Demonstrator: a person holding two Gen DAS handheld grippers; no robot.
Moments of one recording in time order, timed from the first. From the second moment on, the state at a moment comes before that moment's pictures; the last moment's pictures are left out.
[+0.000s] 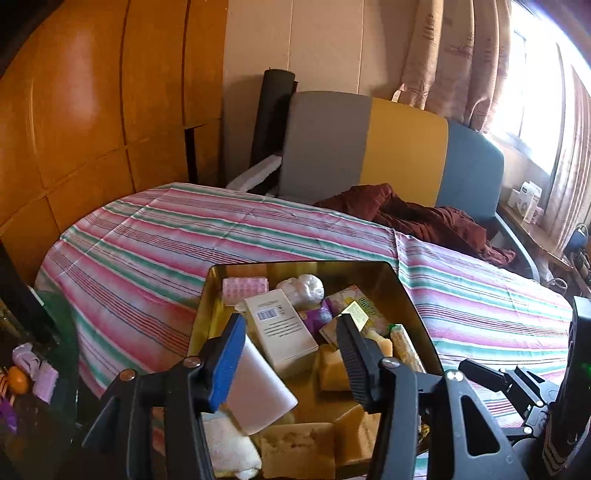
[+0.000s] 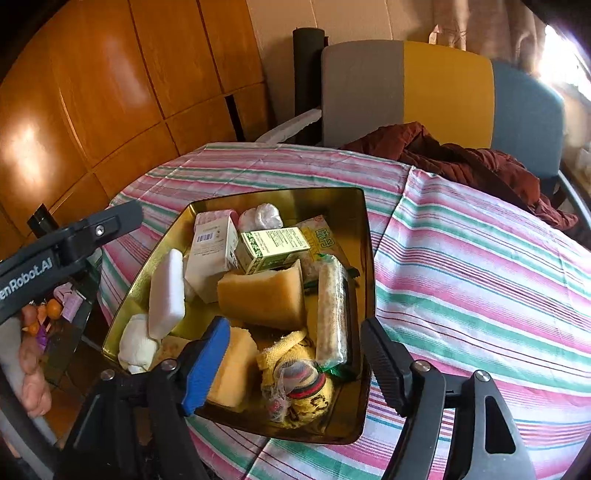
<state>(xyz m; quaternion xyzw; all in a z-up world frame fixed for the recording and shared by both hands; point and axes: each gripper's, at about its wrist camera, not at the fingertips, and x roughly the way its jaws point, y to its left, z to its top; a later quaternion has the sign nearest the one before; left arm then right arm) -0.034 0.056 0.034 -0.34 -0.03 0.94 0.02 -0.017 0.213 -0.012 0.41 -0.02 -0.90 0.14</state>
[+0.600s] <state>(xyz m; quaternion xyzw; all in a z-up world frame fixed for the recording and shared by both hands) -0.004 0.042 0.032 -0.33 -0.03 0.94 -0.02 -0.003 0.203 -0.014 0.40 0.00 -0.91 0.12</state>
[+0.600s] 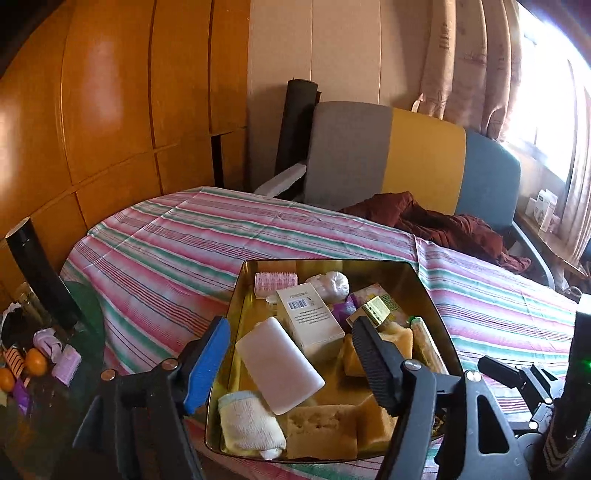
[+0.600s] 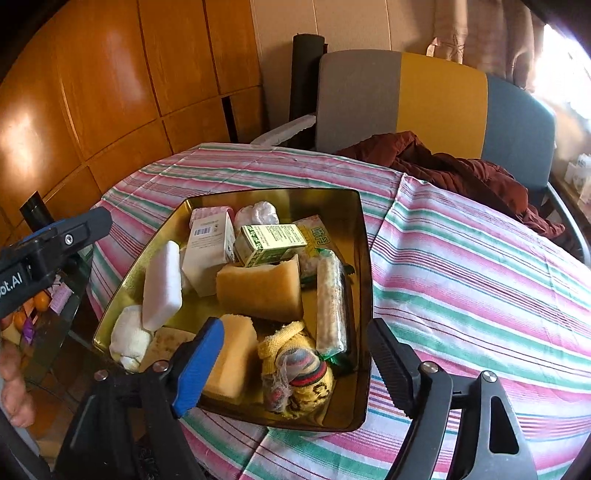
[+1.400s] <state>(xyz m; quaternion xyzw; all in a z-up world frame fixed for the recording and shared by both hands) 0.005 0.024 0.030 -0.33 -0.06 0.94 -0.02 0.004 0.194 -0.016 0.40 0.01 -0.91 0.12</state>
